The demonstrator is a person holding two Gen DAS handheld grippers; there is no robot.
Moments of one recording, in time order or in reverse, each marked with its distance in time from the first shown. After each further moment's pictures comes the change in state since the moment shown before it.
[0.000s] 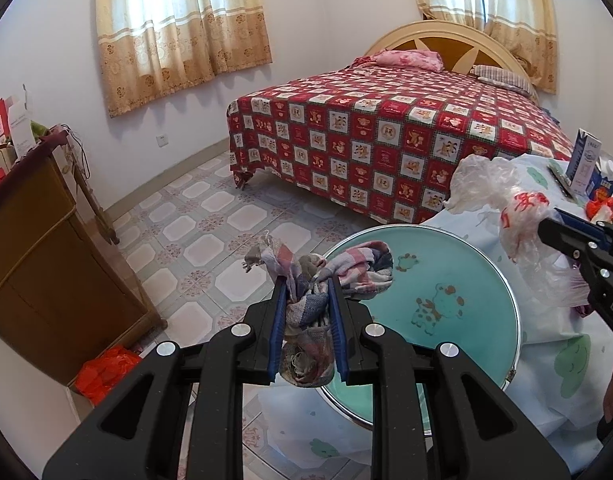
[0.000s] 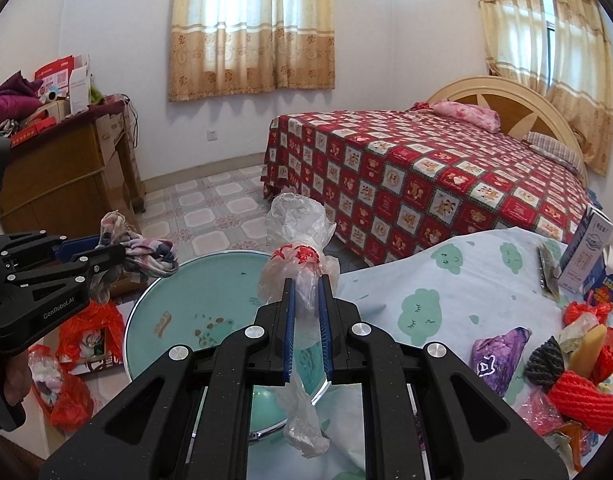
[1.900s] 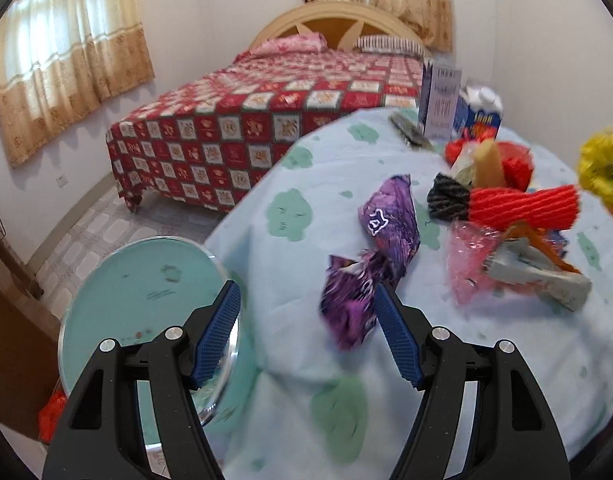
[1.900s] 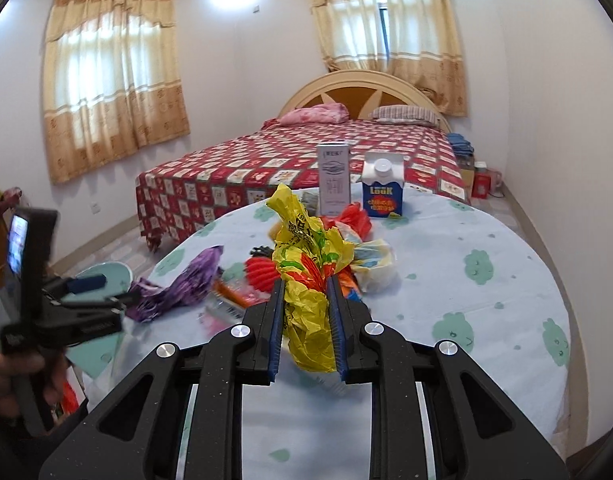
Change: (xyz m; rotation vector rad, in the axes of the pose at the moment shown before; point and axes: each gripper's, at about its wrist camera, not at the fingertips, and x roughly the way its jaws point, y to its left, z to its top) left arm -0.002 -0.223 -0.012 0.227 0.028 -0.285; right arm -0.192 -0.173 -0.121 0.353 -0.127 -0.379
